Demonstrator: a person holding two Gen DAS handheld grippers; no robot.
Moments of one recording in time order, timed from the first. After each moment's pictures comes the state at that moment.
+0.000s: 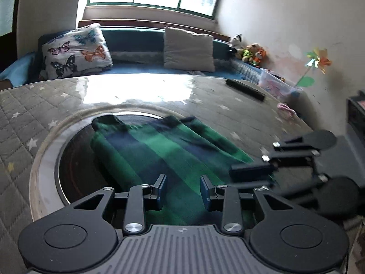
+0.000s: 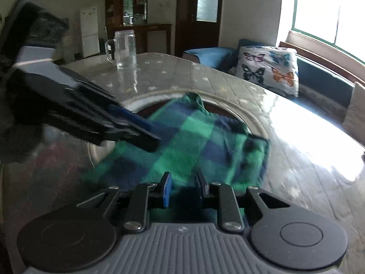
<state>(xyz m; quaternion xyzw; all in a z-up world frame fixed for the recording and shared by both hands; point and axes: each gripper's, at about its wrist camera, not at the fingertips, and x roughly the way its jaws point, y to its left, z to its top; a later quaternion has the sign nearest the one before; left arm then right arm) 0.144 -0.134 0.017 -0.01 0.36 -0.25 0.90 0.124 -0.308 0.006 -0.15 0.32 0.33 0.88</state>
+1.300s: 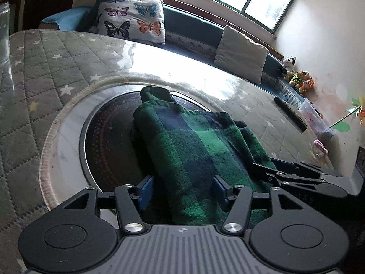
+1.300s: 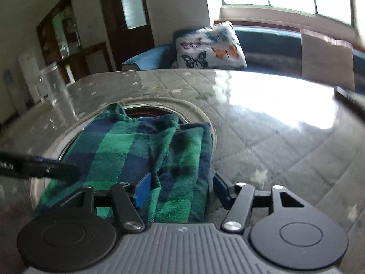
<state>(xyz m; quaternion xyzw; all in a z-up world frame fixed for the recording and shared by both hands) 0.178 -0.106 -0.004 -0.15 0.41 -0.12 0.89 0.190 -0.349 -0.019 0.01 0.36 0.21 0.91</state>
